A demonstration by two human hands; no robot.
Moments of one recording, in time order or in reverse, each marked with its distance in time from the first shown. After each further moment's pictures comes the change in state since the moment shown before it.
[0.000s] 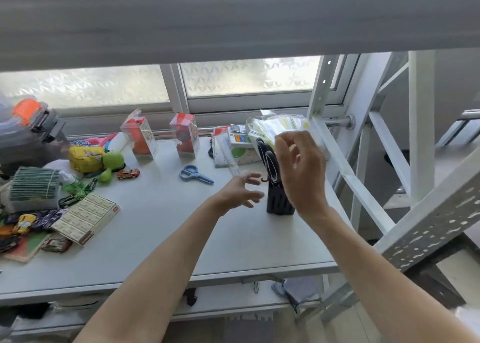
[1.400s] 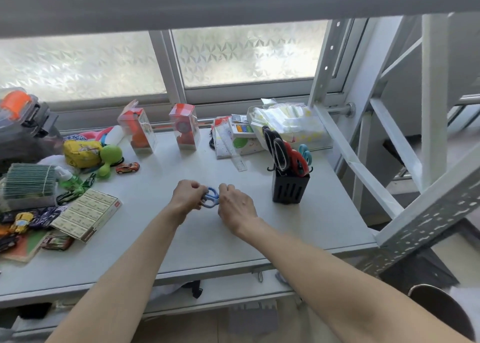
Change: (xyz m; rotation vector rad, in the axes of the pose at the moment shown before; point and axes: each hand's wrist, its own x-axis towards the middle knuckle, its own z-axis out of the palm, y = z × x) left_hand -0.044 -0.067 -0.073 -0.021 0.426 -0.254; right_hand -0.096 0.019 0.139 -0.572 -0.812 0.057
